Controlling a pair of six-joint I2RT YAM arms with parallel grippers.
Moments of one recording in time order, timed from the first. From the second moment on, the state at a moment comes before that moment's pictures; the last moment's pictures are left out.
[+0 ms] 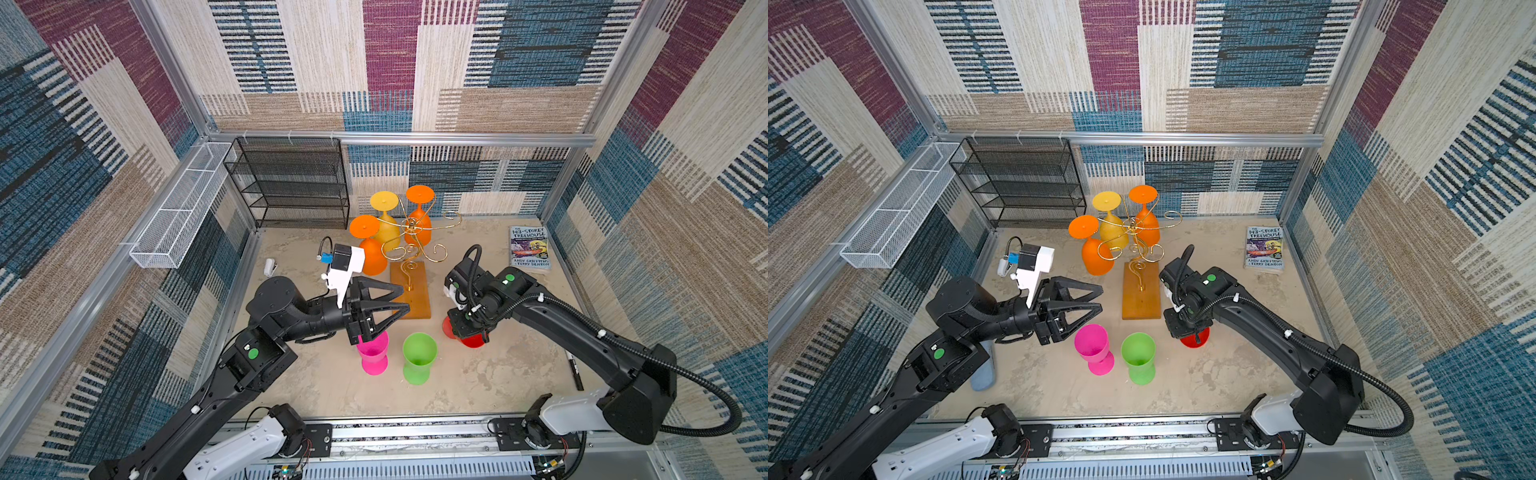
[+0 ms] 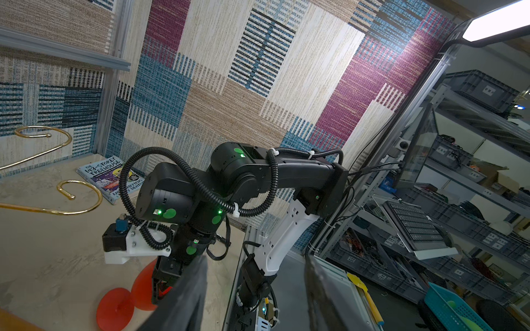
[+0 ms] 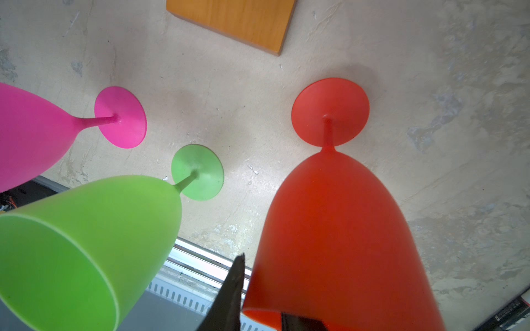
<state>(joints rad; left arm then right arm) -0.75 0.85 1.06 -0.08 0.64 -0.50 0.69 1.39 1.28 -1.24 -0.07 0.36</state>
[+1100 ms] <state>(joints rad) -0.75 0.84 1.05 -0.07 0.66 -0.50 0.69 1.40 1.40 -1.20 0.04 0.35</state>
